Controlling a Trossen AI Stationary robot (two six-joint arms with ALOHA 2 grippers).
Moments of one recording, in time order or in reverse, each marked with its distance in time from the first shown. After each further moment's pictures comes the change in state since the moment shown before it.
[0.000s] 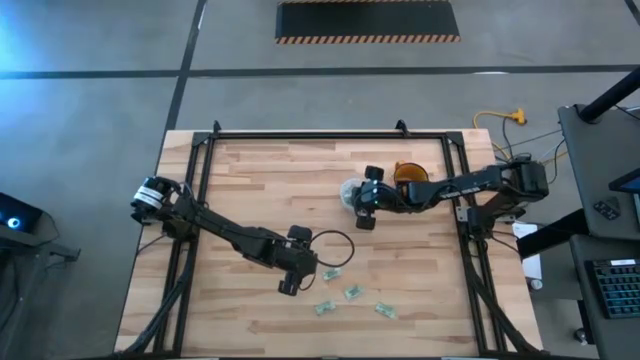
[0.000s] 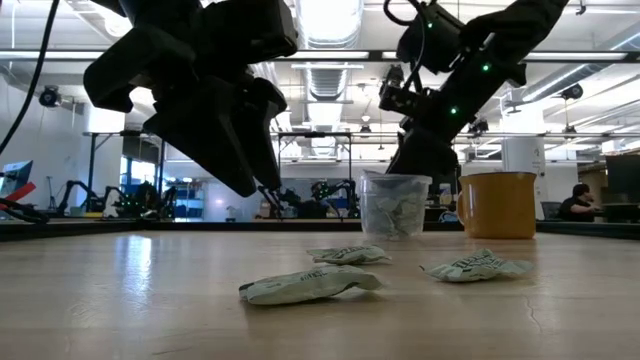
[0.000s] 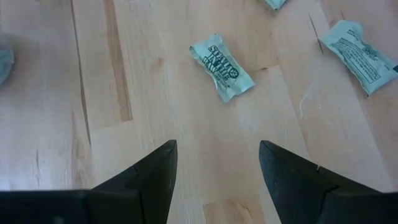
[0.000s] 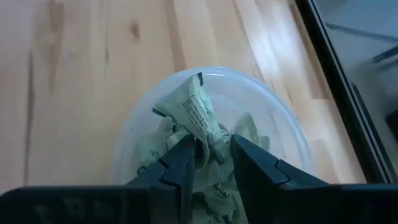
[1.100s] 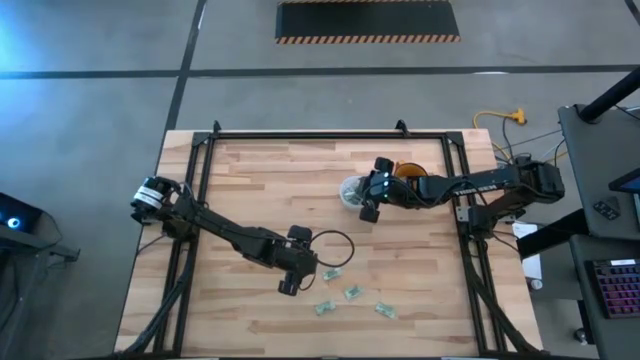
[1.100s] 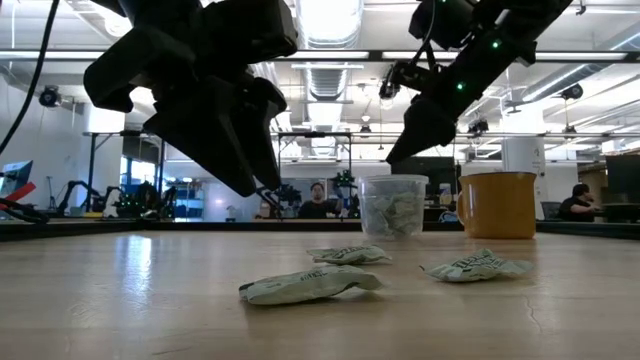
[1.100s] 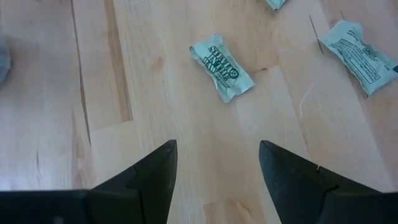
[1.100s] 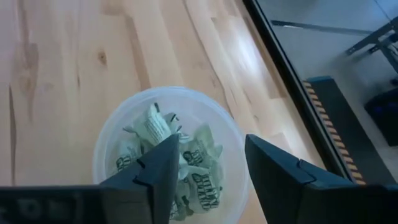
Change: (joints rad) left arm 0.000 0.000 0.000 0.001 0.000 0.000; right arm -0.009 -0.129 0.005 -0.075 0.065 0.059
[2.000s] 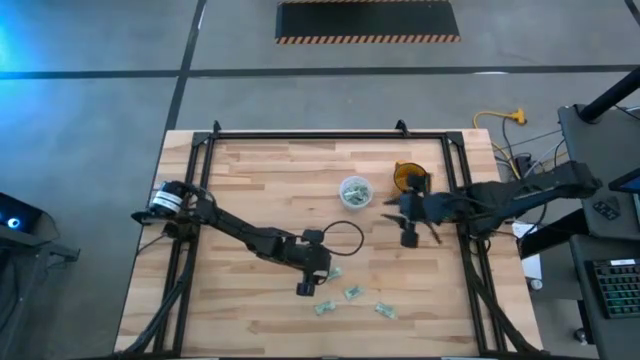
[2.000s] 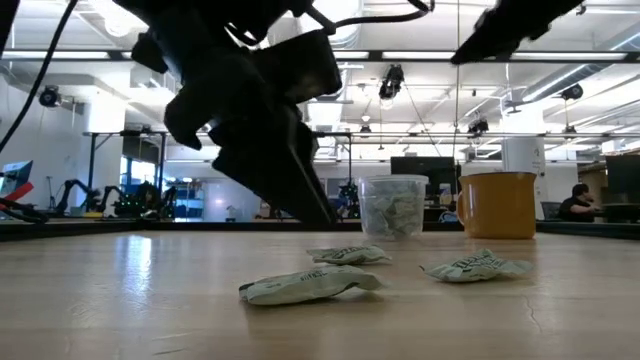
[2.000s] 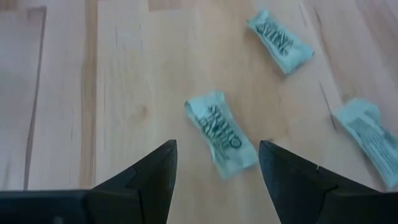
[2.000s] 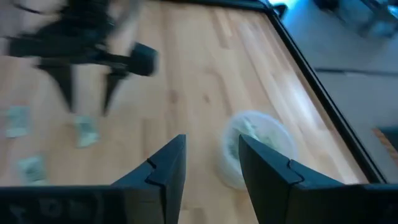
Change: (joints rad) left arm 0.054 0.139 -0.019 0.322 0.109 -0.087; right arm 0.333 -0.464 0.000 -0.342 -0.008 0.204
